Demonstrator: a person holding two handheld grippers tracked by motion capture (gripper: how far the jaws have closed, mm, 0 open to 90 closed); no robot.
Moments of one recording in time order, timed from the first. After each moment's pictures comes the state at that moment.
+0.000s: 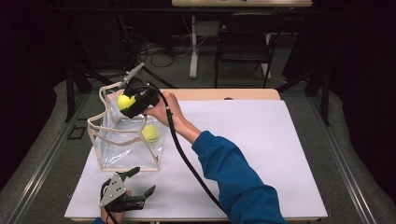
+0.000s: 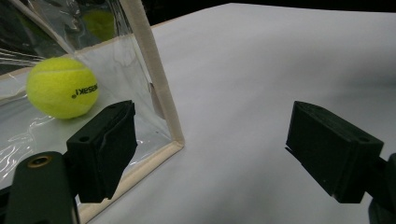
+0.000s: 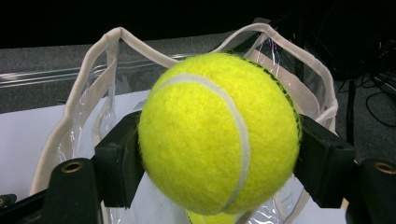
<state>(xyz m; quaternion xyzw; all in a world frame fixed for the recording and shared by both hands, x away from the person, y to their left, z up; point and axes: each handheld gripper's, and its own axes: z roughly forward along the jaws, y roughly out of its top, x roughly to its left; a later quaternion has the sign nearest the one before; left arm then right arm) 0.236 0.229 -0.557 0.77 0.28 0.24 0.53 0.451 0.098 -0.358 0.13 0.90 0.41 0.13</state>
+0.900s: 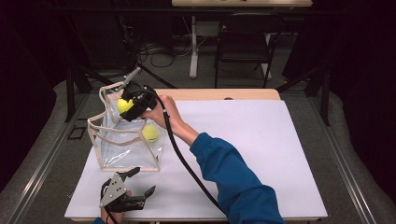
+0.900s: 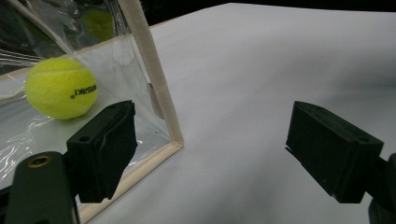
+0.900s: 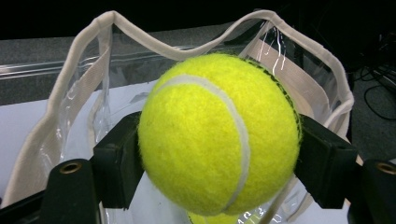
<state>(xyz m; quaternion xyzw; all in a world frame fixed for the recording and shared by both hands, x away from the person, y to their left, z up) 0.236 0.229 -0.557 0.77 0.27 0.24 0.53 0.451 0.107 -0.369 0.14 0.90 0.39 0.13</state>
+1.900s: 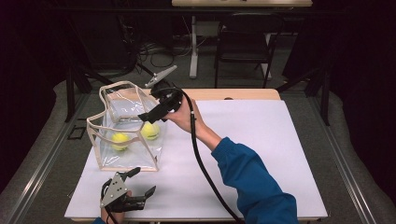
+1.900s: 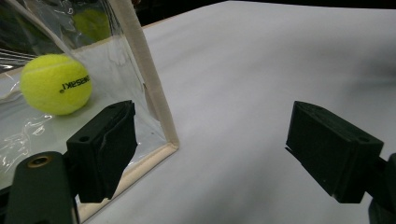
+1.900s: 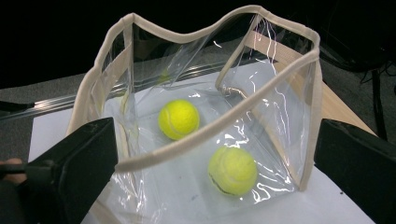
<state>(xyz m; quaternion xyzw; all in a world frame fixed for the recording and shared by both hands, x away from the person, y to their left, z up) 0.236 0.227 -0.557 0.77 0.27 0.24 0.52 0.444 0.033 -0.365 0.17 0.87 0.45 0.08</state>
